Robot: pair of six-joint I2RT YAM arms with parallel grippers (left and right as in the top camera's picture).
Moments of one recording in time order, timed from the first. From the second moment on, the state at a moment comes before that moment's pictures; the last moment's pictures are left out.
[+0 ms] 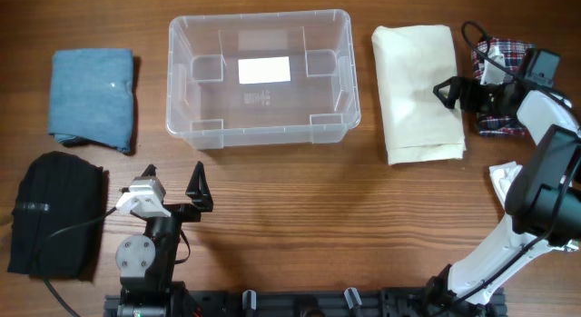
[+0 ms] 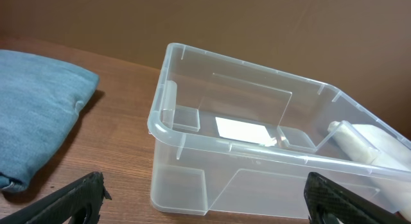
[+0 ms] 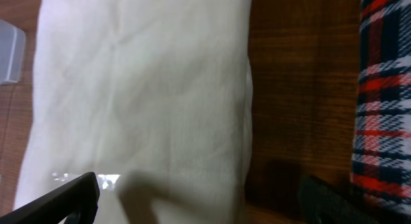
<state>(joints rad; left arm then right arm) -0.02 0.01 0.03 -0.11 0.05 -0.29 -0.40 2.04 1.31 -0.40 -0.55 -0.26</state>
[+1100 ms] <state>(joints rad) -0.02 0.01 0.03 -0.11 0.05 -0.29 -0.40 2.10 1.33 -0.31 -0.74 -0.12</state>
